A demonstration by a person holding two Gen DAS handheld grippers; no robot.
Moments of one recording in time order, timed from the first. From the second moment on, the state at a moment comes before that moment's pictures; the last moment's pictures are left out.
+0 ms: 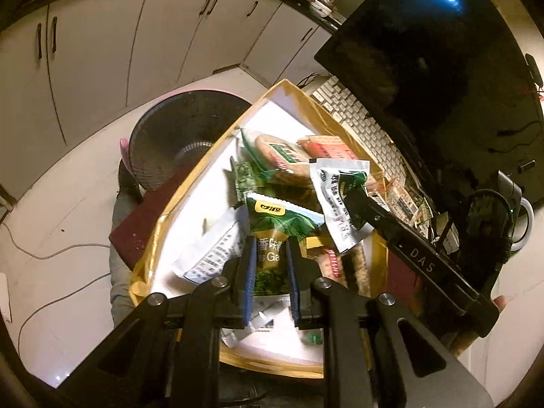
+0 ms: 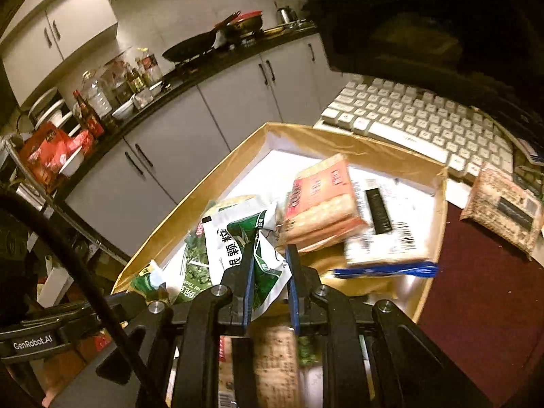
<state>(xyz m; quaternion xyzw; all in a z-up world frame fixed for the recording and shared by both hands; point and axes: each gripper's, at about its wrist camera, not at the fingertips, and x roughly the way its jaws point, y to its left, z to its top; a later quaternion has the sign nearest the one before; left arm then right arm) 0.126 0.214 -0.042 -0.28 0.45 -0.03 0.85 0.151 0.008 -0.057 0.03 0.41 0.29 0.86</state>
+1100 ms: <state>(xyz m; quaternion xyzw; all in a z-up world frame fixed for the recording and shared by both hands) 0.121 0.059 -0.007 -0.16 0.42 -0.16 0.88 0.140 -0.235 -0.066 0.21 0.39 0.12 0.89</state>
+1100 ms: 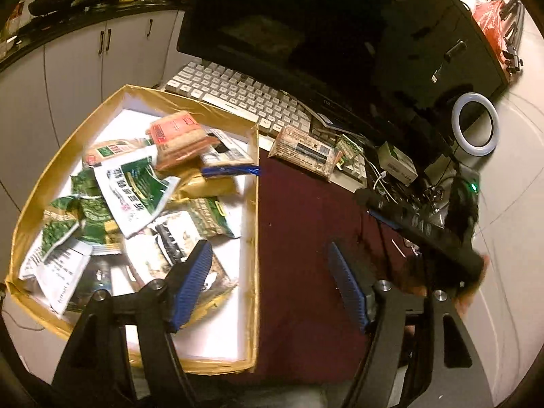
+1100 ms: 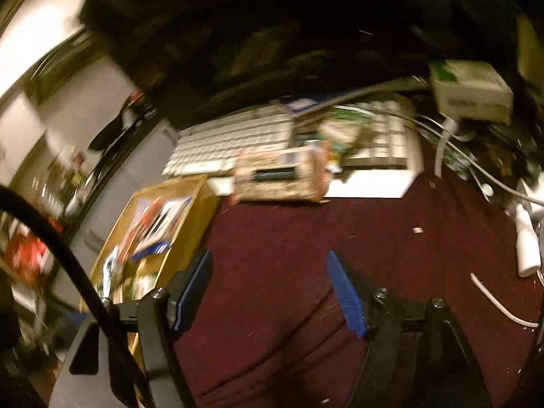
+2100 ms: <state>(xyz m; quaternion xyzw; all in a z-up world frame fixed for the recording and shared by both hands) 0.136 0.079 -0.027 -0.19 0.43 -0.18 0.86 0.276 -0.246 -0.076 0.19 0.42 -0.08 0.88</state>
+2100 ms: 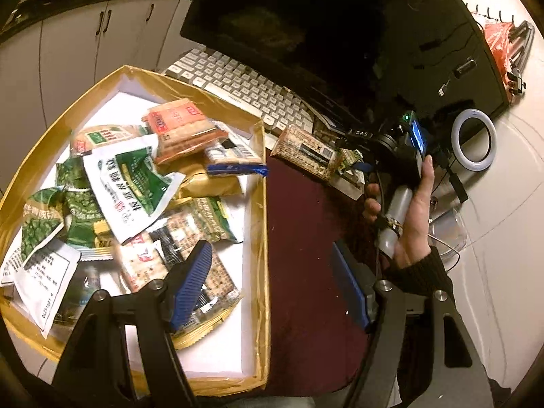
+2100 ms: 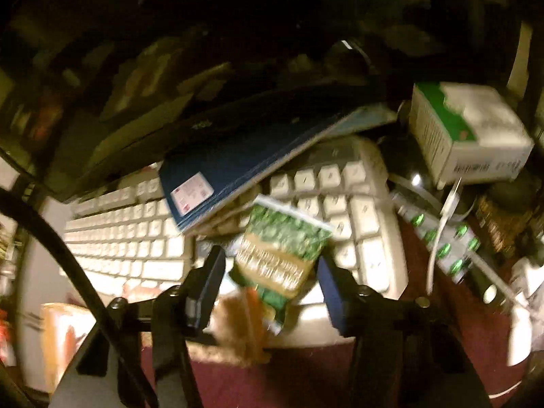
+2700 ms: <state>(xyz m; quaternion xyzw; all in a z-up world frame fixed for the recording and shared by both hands) 0.154 0.032 -0.021 -0.14 0.46 -0.20 0.86 0.152 -0.287 -0.064 0.23 0.36 -0.03 0.90</state>
